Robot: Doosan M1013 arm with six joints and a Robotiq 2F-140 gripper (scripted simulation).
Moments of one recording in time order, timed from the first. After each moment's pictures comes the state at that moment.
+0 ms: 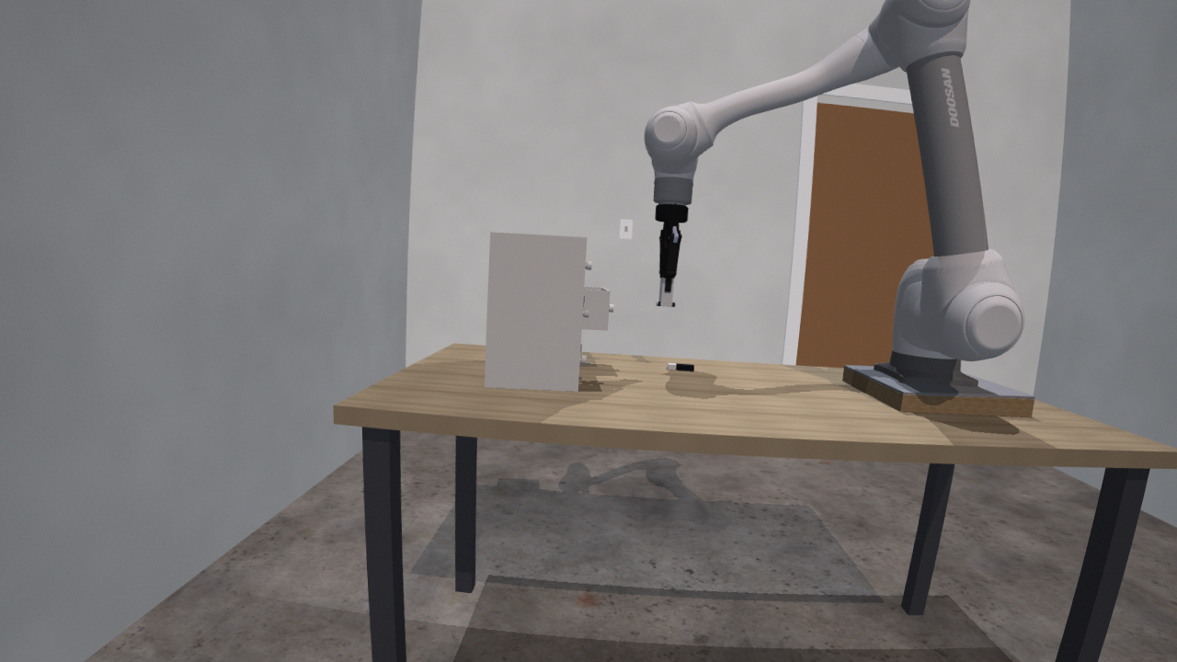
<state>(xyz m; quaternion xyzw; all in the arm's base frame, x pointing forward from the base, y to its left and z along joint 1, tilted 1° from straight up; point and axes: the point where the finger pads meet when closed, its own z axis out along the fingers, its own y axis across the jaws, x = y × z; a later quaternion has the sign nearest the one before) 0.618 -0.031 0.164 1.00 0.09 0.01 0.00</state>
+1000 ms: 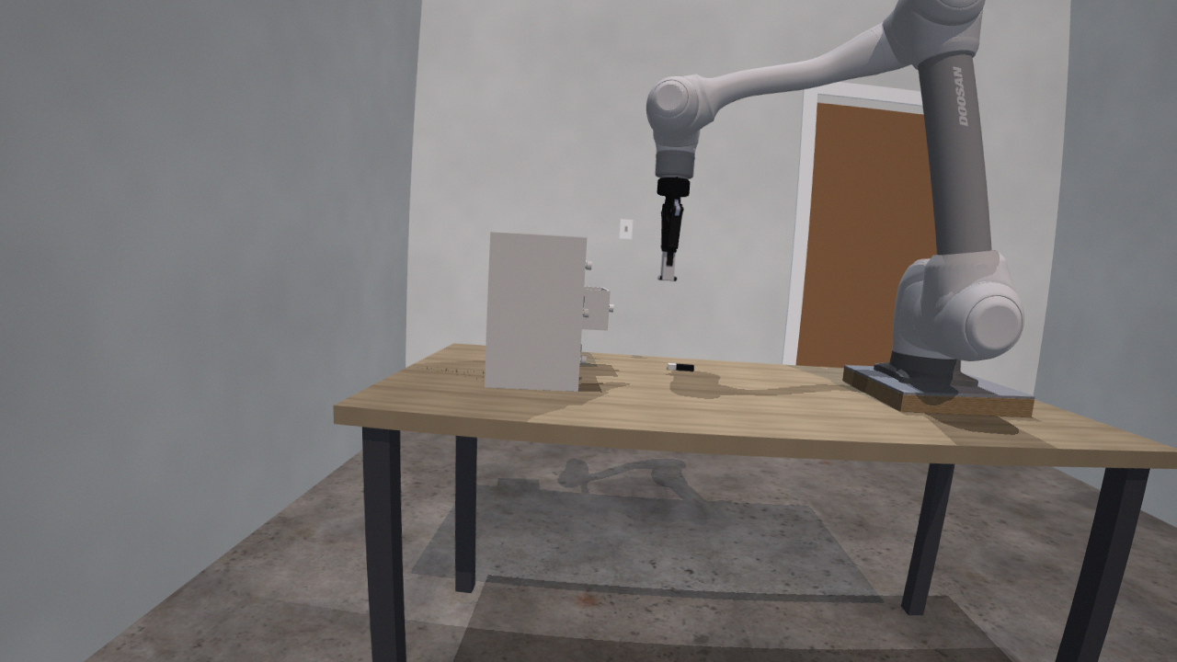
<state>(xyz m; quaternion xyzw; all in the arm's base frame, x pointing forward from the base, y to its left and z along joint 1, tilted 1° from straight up) 0.617 -0.031 0.225 1.00 0.09 0.01 0.00</state>
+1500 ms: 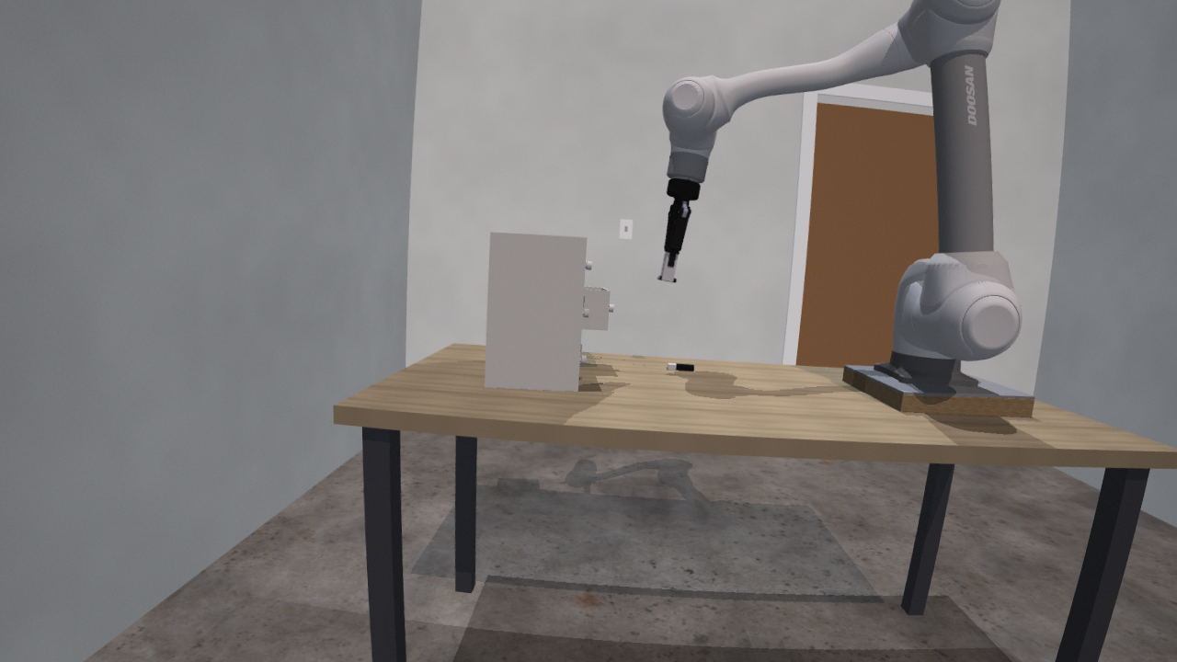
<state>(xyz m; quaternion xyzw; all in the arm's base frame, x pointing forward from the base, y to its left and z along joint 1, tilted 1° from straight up) 0.615 -0.032 0.223 0.99 0.09 0.07 0.00</state>
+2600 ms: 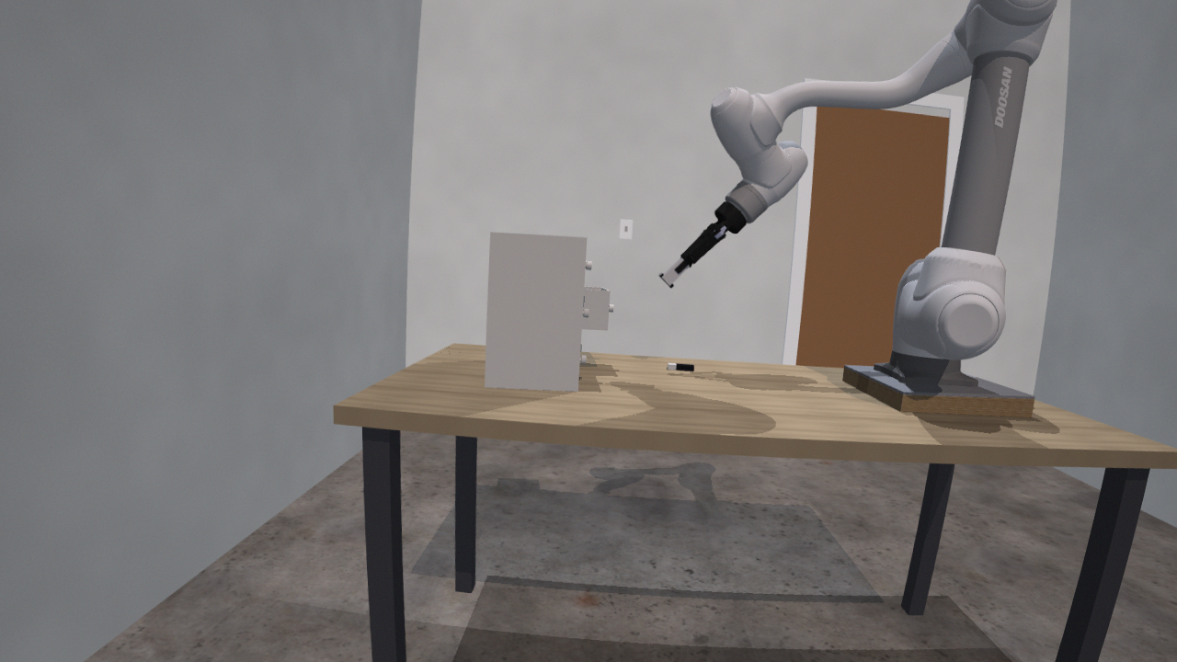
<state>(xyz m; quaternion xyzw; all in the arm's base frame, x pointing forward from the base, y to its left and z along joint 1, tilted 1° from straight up) 0.600 -0.036 0.213 0.93 0.08 0.37 -0.02</state>
